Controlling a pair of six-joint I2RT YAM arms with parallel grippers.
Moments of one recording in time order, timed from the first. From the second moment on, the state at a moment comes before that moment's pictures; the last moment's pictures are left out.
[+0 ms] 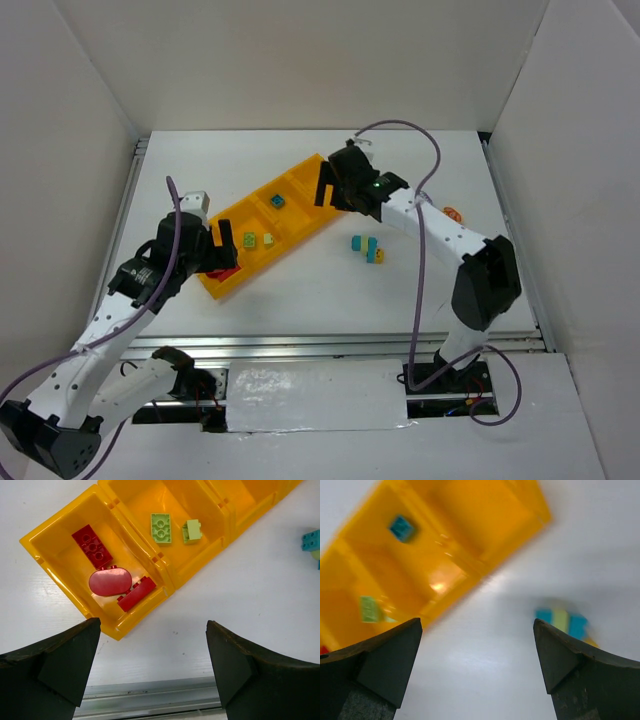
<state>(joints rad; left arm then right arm) -0.40 0.87 0.92 -0.74 -0.23 -0.39 0.62 1.78 1.58 -0.54 0.27 0.61</state>
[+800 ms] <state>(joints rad) -0.40 0.87 0.91 -0.72 -0.15 -0.37 0.48 1.64 1.01 -0.49 0.27 0.59</state>
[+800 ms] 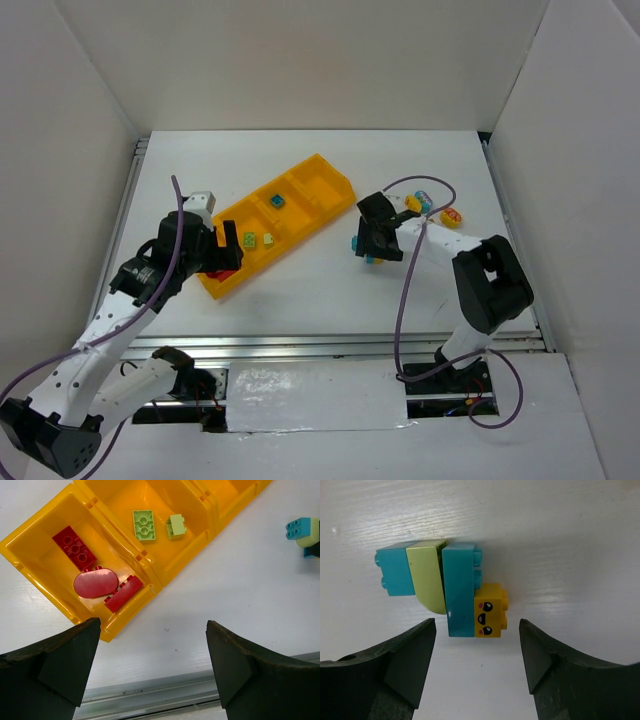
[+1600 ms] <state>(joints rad) -0.40 0.90 0.89 -0.60 0.08 -0.48 0.60 1.34 0.93 -0.48 0.25 0.54</state>
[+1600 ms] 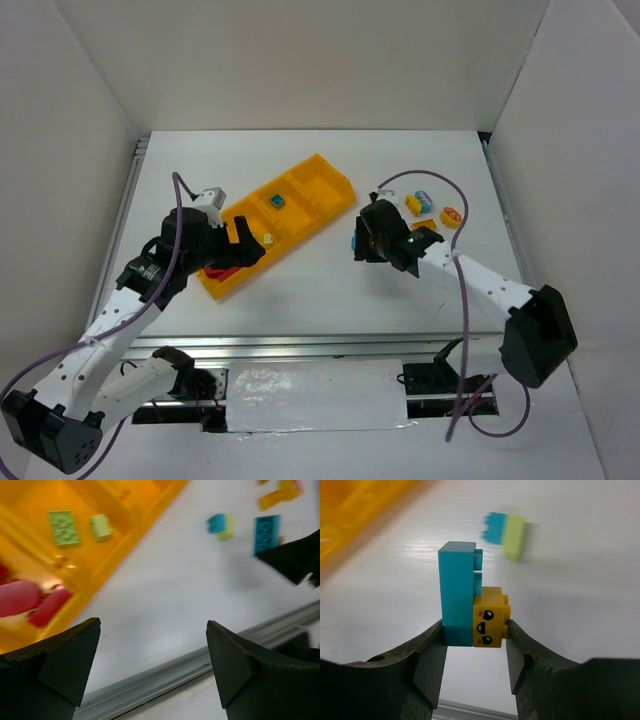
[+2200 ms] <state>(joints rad) -0.45 1.04 0.78 -0.12 0.49 -0.85 1.06 1.21 1.00 -0.44 0.22 0.62</state>
